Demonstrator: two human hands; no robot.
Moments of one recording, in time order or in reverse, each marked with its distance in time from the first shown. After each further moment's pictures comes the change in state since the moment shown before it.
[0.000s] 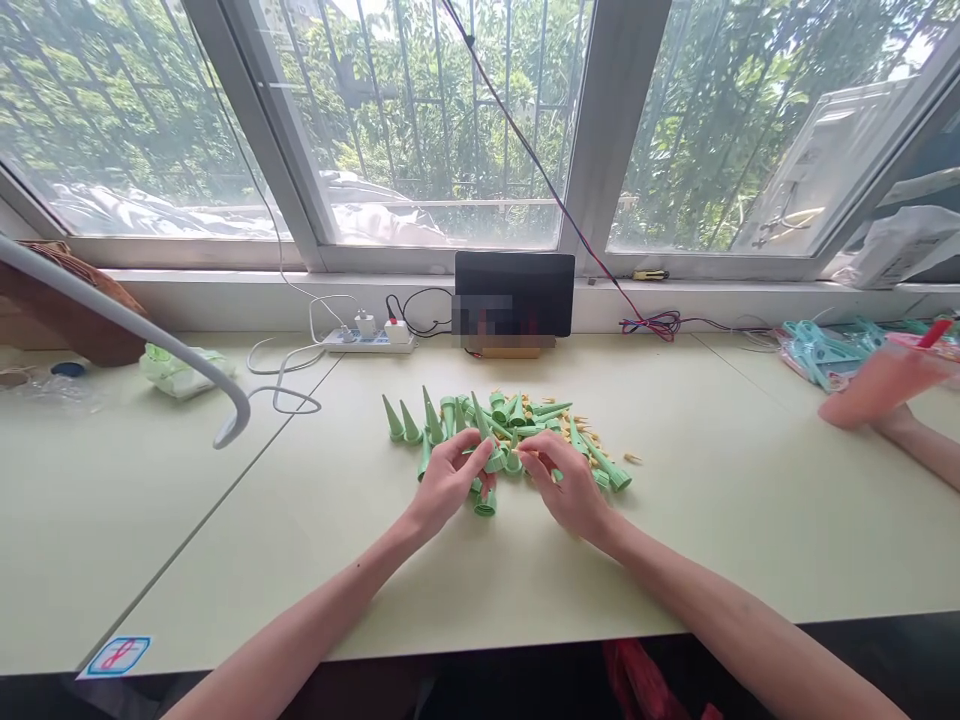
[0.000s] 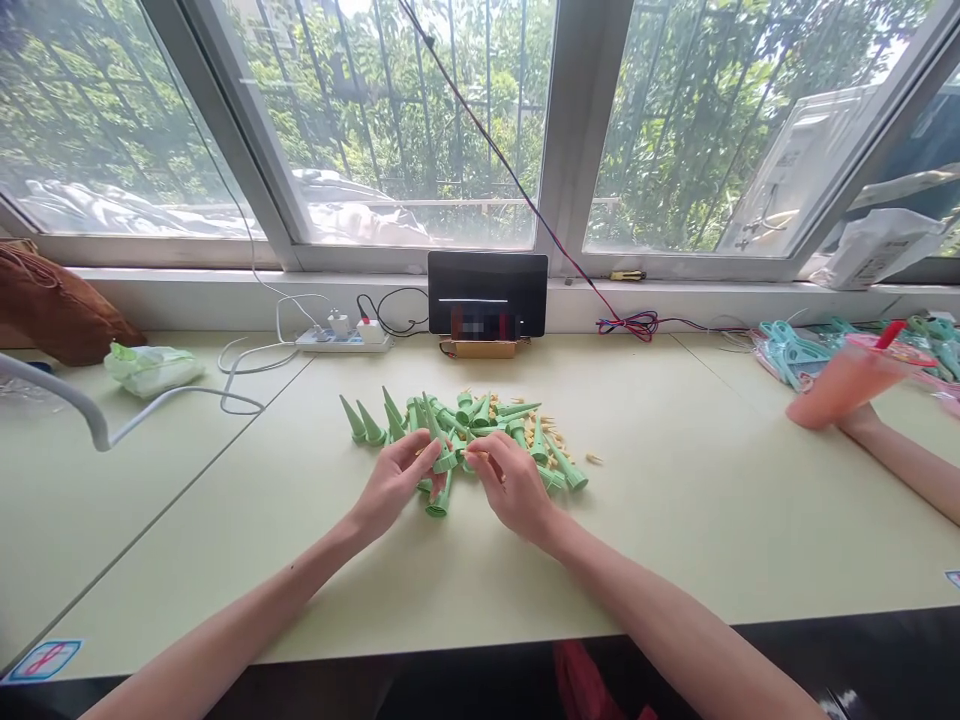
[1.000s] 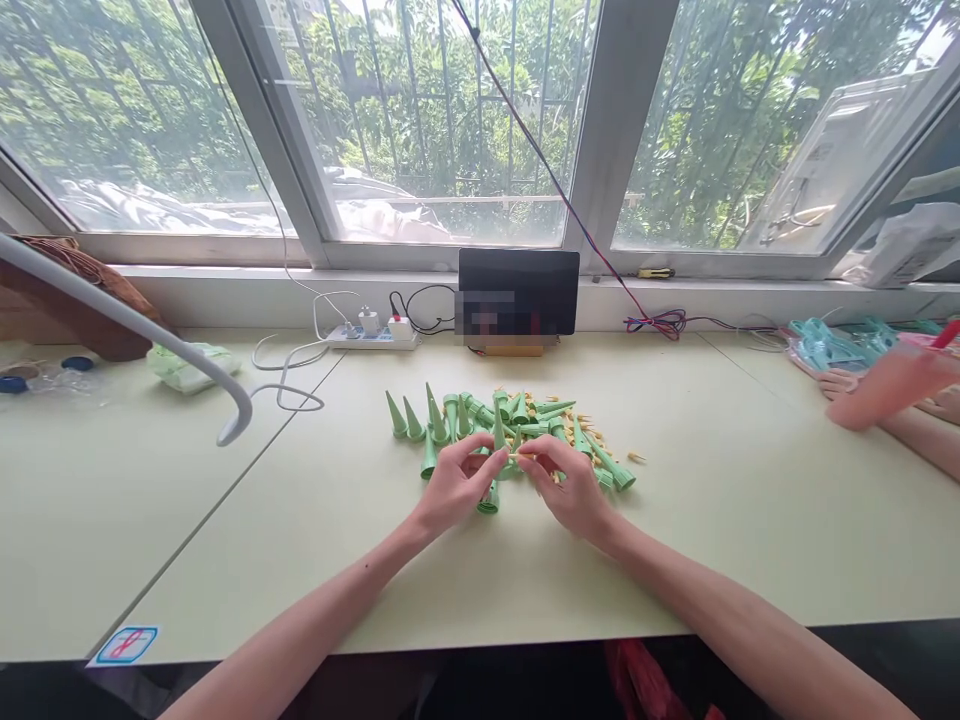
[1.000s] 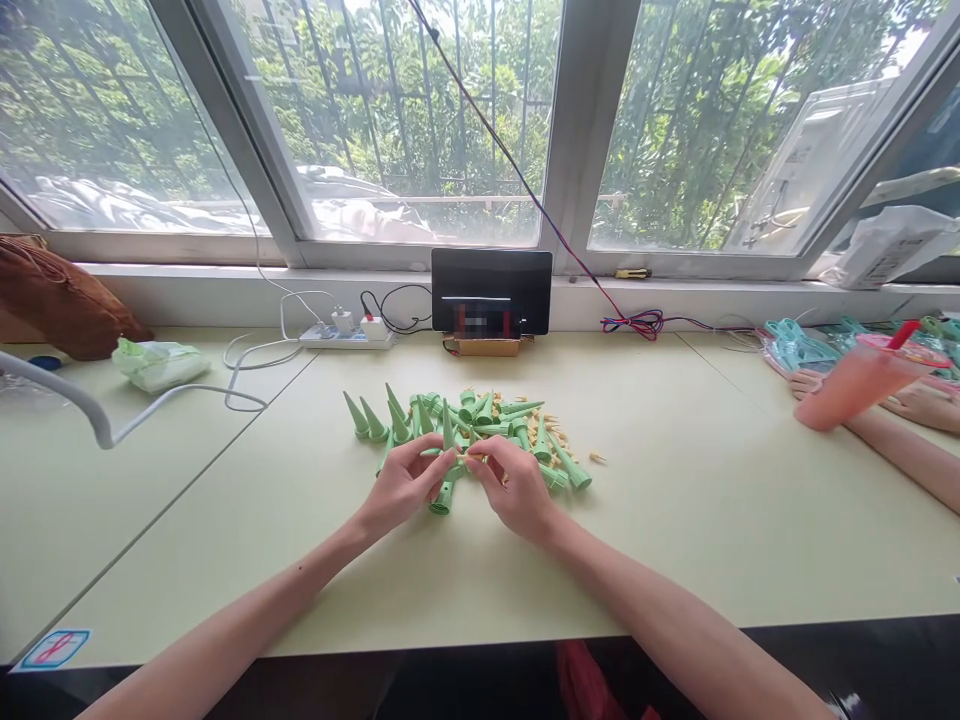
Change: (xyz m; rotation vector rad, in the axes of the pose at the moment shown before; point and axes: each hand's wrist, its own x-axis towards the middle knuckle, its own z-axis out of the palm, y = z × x) left_hand -0.004 0.001 0.008 0.121 0.016 -0.003; right_hand -0.004 0.001 0.004 0.058 0.014 0.043
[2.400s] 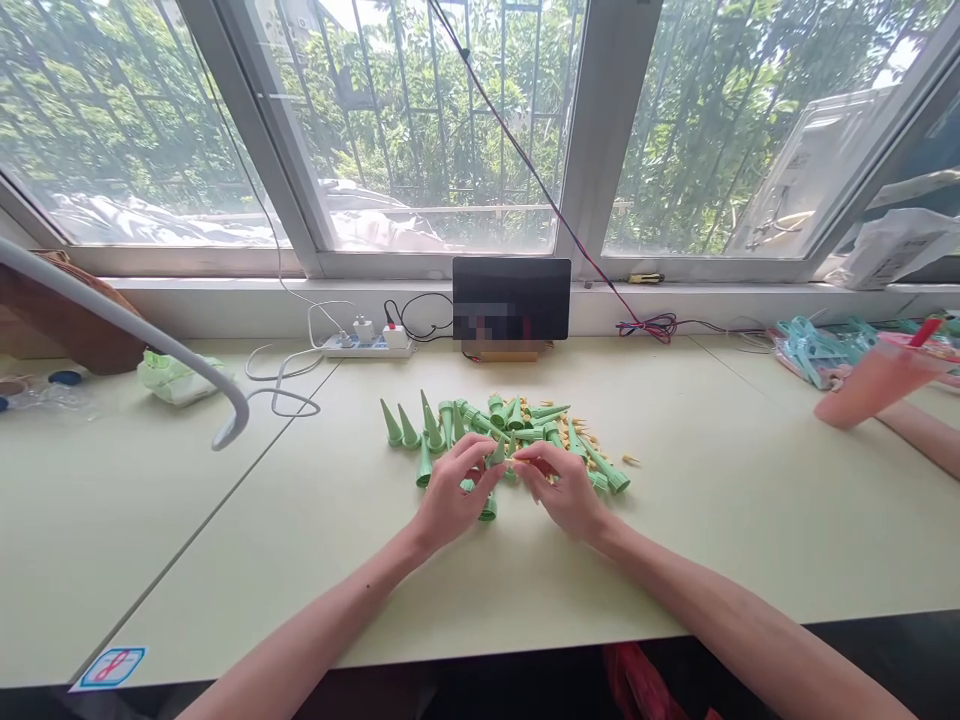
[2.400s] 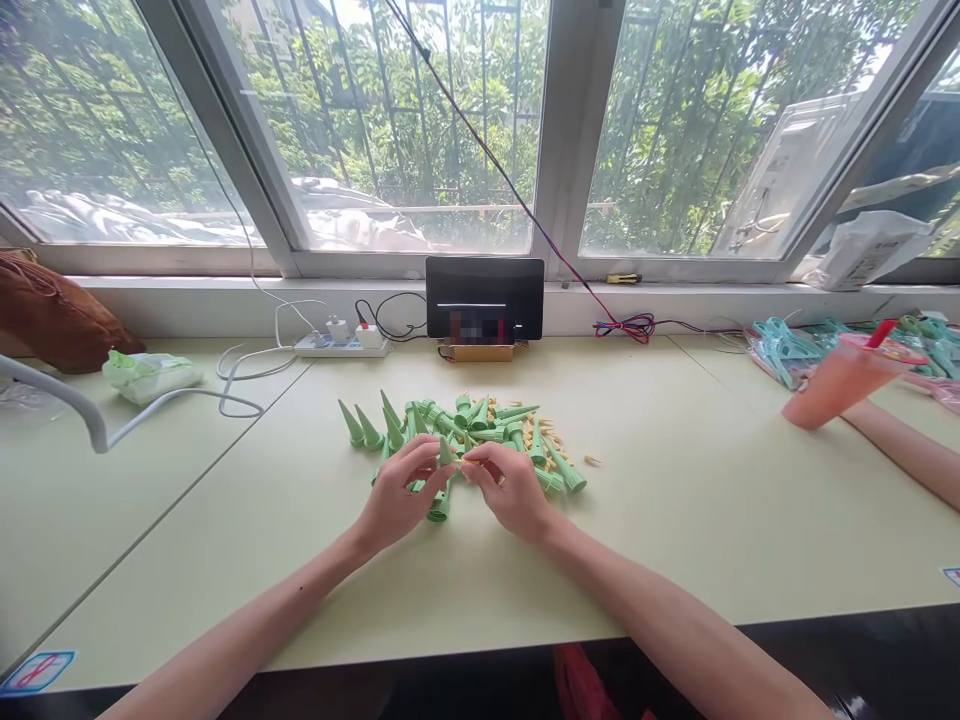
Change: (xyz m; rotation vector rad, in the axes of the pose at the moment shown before) left_hand 0.001 -0.011 -0.005 0.322 0.045 0.385; right_hand 0.002 0.003 0.003 0.144 -0.026 0.117
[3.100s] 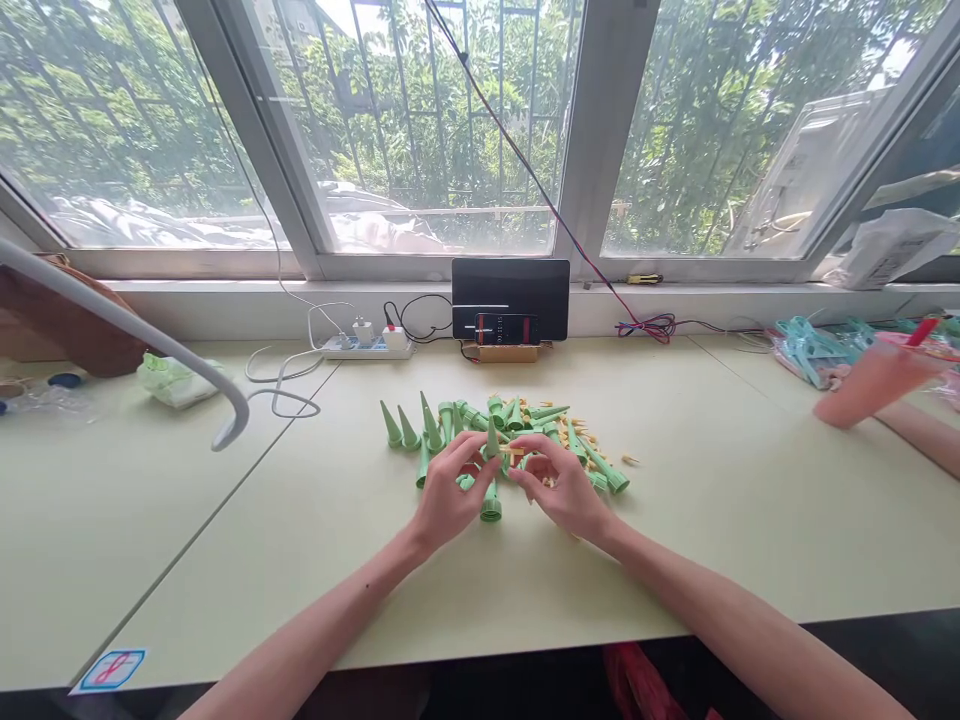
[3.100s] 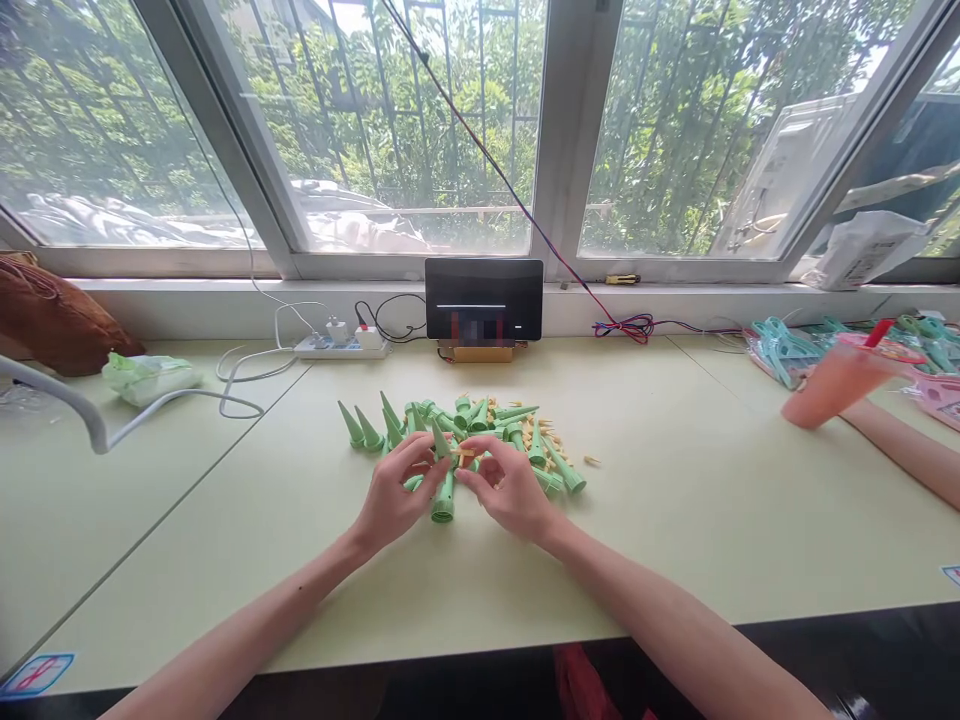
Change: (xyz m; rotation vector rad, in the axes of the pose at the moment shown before) left_hand 0.001 0.000 0.000 0.067 0.069 0.051; right_hand 0.002 -0.003 -0.002 0.099 -0.078 0.089
